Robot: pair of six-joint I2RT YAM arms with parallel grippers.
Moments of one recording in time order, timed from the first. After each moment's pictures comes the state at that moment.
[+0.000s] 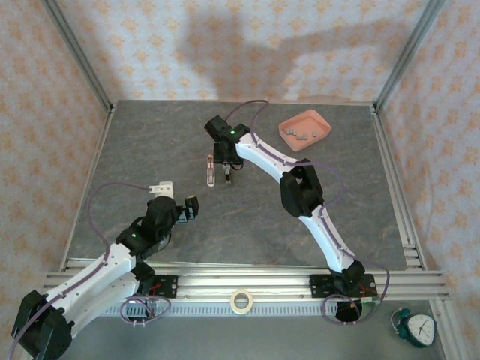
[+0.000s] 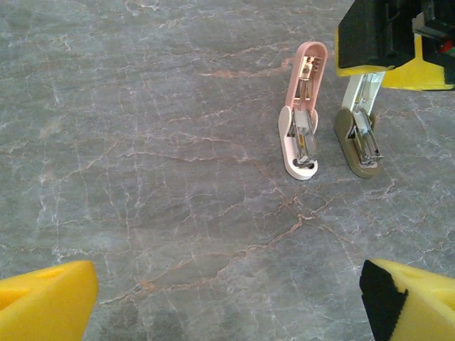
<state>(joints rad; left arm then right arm) -0.52 0.72 0.32 -0.20 -0.37 -0.48 0.73 2.47 2.29 -0.99 0.13 0.69</state>
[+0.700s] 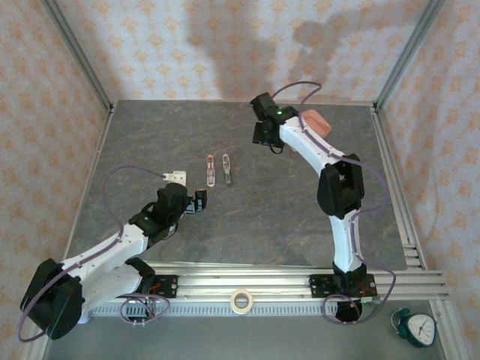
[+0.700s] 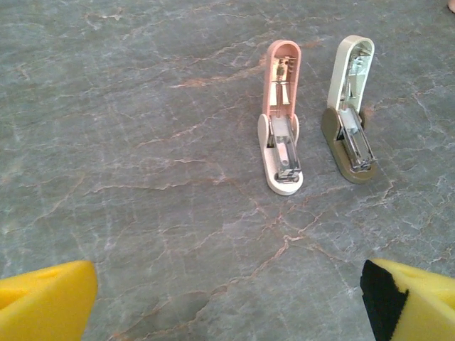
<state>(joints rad) -0.52 1.00 0.44 -0.11 -0.34 -0.38 0.48 2.12 1.96 -0.95 0.18 0.59</state>
